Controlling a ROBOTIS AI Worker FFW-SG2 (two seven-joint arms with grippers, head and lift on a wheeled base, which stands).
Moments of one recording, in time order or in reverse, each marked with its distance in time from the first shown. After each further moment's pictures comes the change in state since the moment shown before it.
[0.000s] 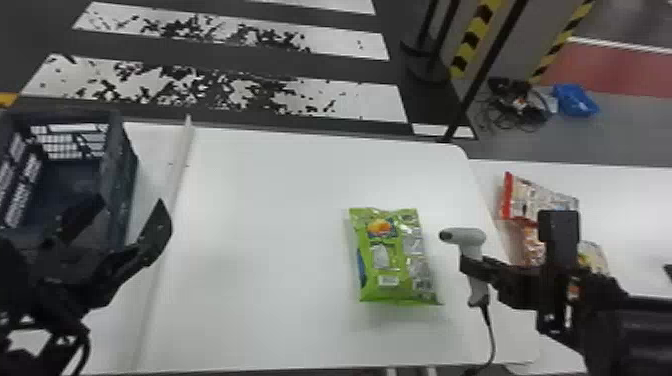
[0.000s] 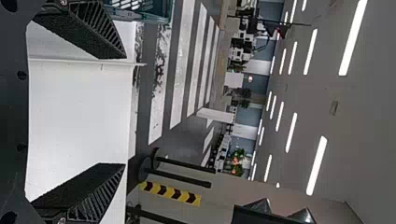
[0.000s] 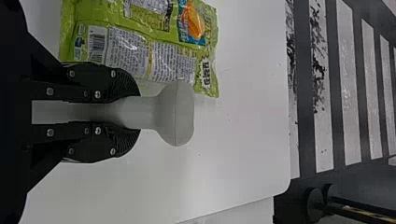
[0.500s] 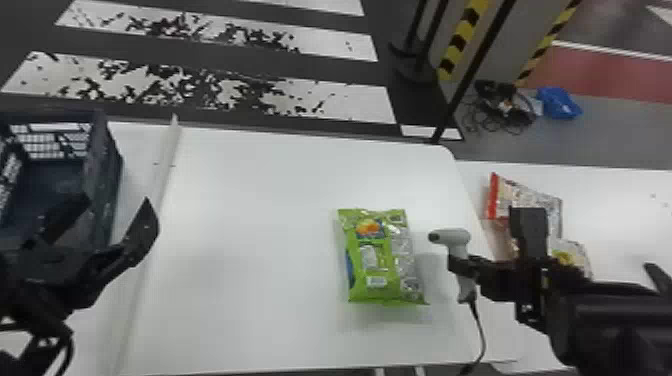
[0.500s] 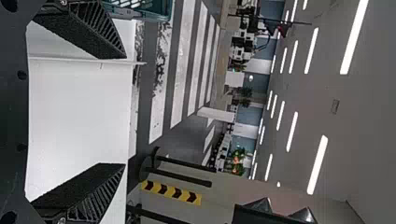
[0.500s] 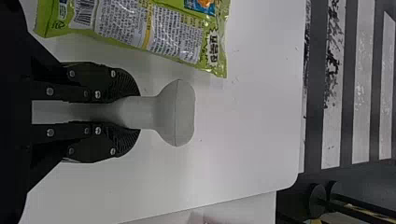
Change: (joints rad) left arm -0.012 0.003 -0.003 0.006 0.000 0.007 0.000; right arm -0.080 -0.043 0.056 0.175 0.066 -0.079 0.000
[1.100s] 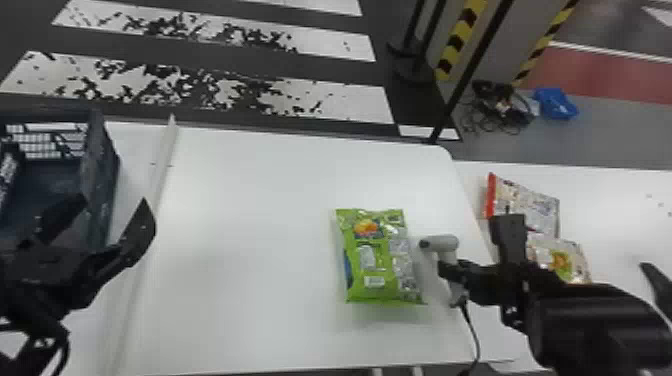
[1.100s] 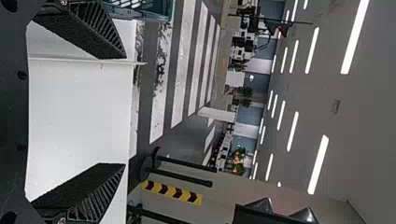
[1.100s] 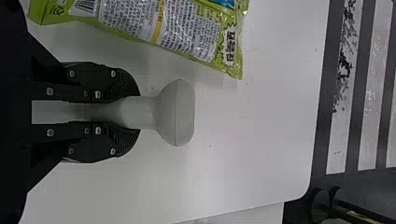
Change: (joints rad) left arm -0.001 0.002 0.000 0.003 0.002 0.001 0.000; right arm -0.023 -0.002 0.049 0.102 0.048 -0.079 -0.009
